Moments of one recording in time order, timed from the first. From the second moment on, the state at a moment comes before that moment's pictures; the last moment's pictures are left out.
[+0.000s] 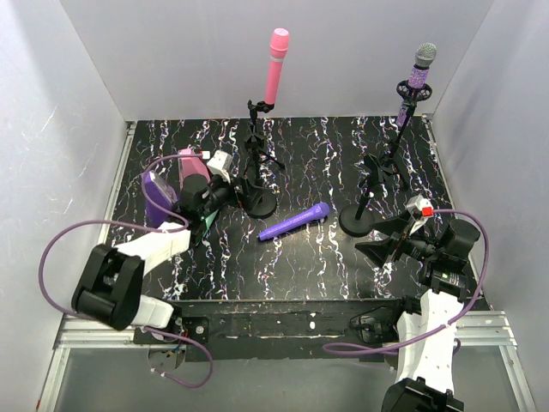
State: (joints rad) left arm -0.39 1.33 0.63 0.55 0.35 -0.26; right arm -0.36 0.51 0.42 -0.28 -1.35 -0.06
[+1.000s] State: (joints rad) left arm -0.41 1.61 0.80 0.84 0.33 -0.15; right arm -0.37 0.50 0.42 -0.27 -1.35 -0.05
